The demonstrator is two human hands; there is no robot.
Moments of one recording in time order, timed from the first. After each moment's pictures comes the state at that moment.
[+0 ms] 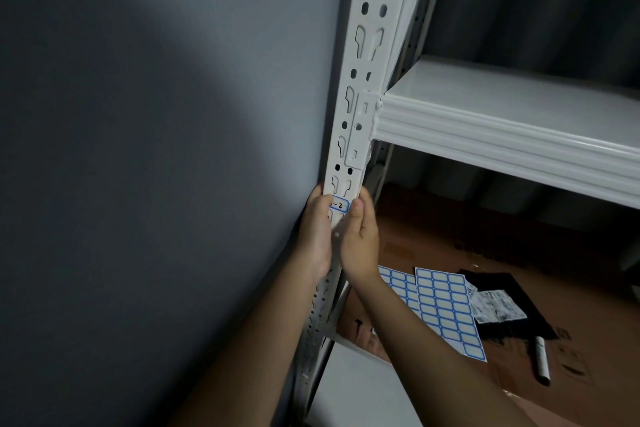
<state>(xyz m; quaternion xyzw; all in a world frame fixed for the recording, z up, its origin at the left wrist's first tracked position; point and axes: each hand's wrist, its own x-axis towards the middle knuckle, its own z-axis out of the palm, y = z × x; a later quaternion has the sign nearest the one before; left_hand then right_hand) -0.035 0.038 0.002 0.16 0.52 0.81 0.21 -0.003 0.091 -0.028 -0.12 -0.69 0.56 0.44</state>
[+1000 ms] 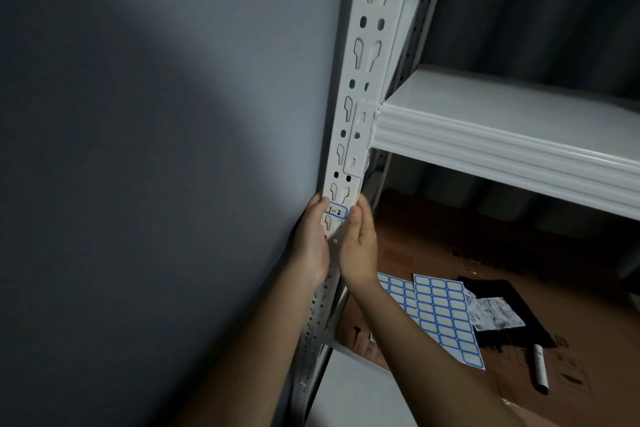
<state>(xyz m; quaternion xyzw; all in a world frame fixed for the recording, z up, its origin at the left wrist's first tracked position) -0.033 0.032 0.005 0.16 0.46 0.84 0.25 -0.004 0.092 -0.028 -0.10 -0.68 0.57 0.44</state>
